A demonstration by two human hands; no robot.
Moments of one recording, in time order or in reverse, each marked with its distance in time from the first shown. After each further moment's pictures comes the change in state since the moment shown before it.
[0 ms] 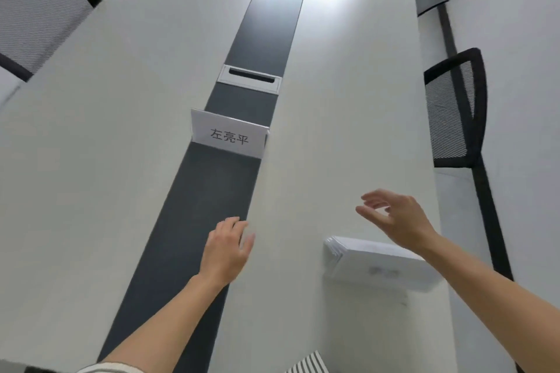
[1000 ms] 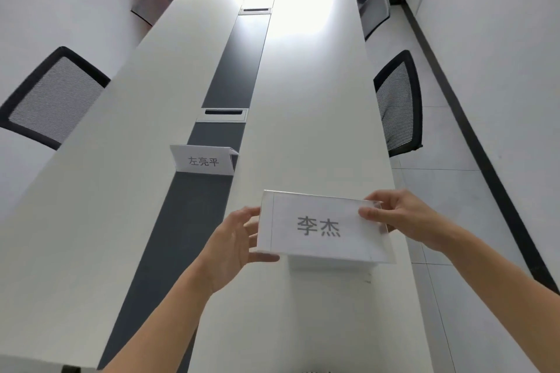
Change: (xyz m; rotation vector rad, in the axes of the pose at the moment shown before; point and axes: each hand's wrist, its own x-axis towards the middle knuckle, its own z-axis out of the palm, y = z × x) left_hand -0.091 0.178 -0.054 -1.214 -0.438 -0.081; right_hand -0.102 0.072 -0.103 0.634 -0.244 -0.037
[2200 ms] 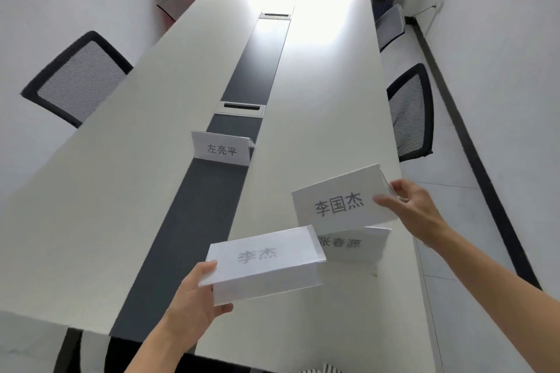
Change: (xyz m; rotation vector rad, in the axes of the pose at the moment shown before) left_hand -0.101 -0.086 -0.065 -0.213 0.321 -0.085; right_hand 0.001 0.019 0.030 -0.068 0.347 -0.099
